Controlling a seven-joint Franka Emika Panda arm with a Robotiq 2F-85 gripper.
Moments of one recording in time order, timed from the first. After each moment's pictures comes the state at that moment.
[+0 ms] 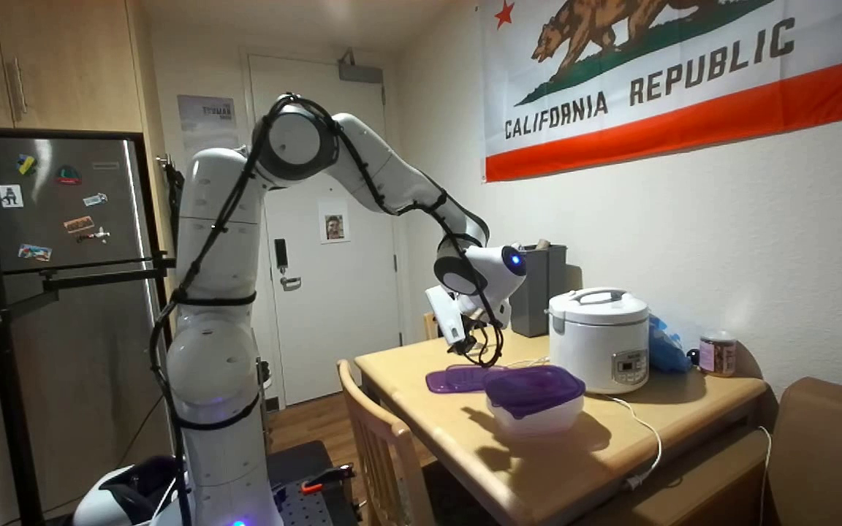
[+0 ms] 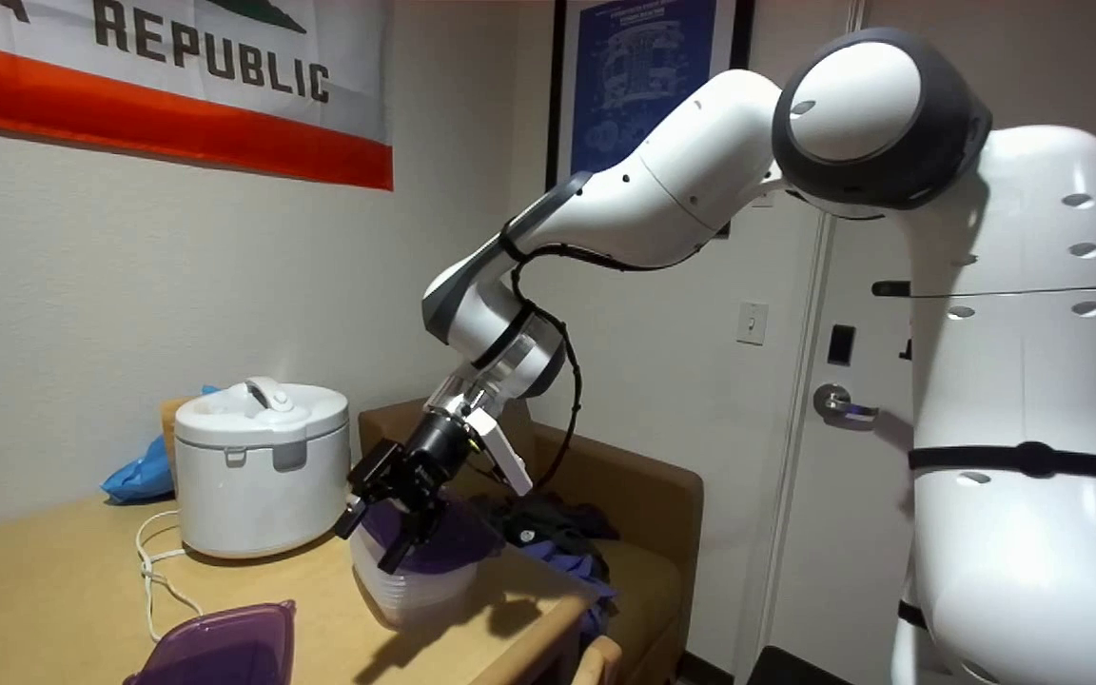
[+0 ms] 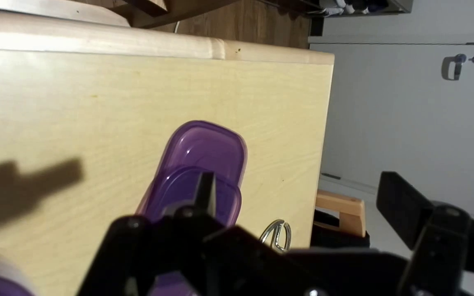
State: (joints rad) arm 0.00 0.17 0.01 -2.20 1.01 2.02 -0.71
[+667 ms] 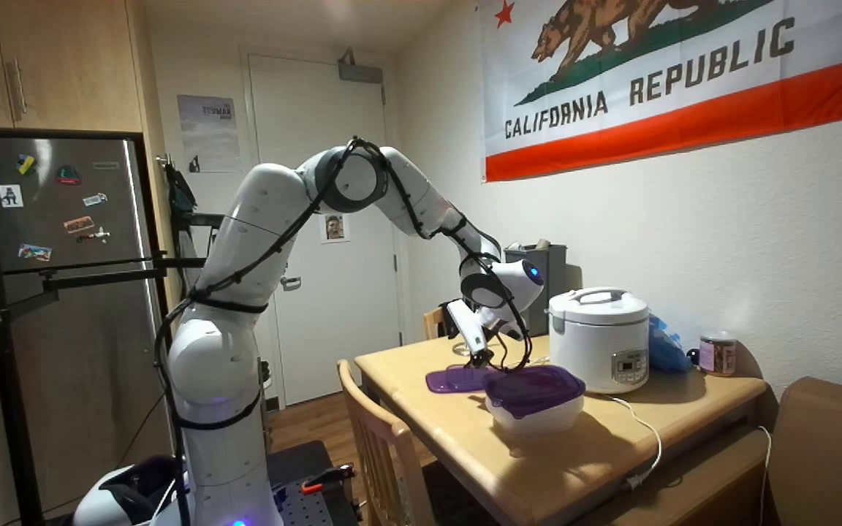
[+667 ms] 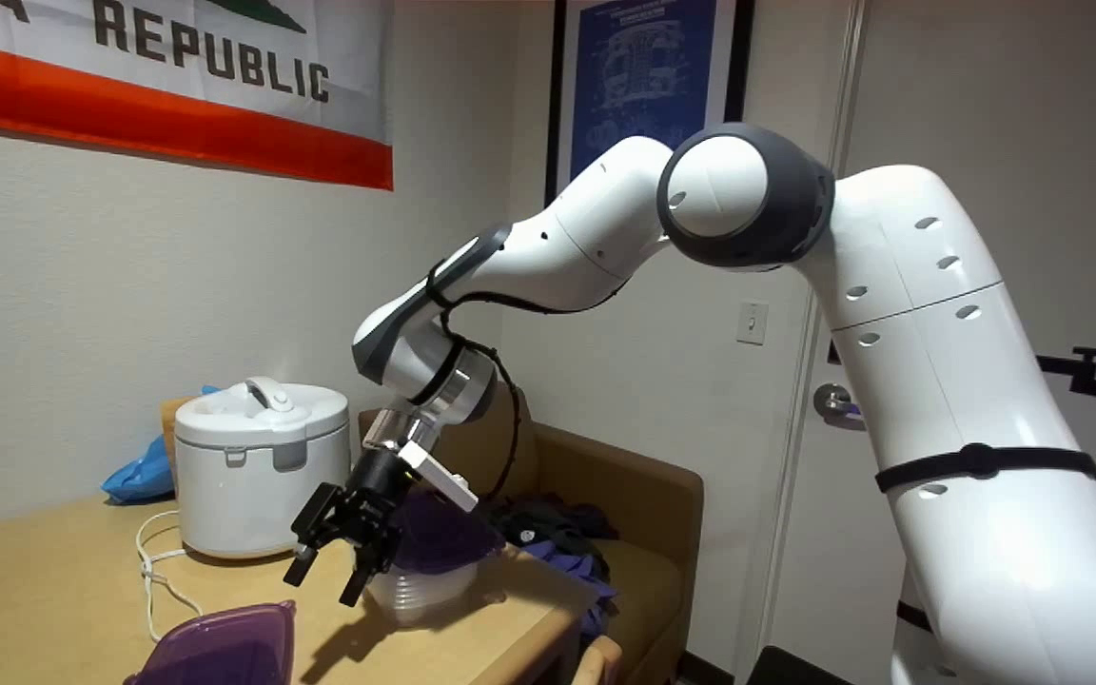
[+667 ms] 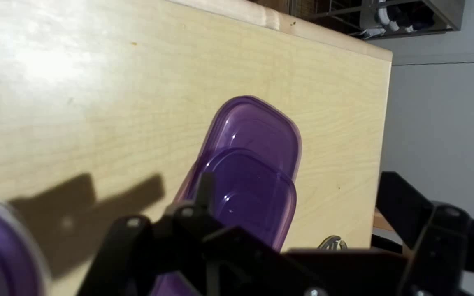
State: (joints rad) arm 0.03 0.46 0.04 -1.90 0.85 2.03 -0.58
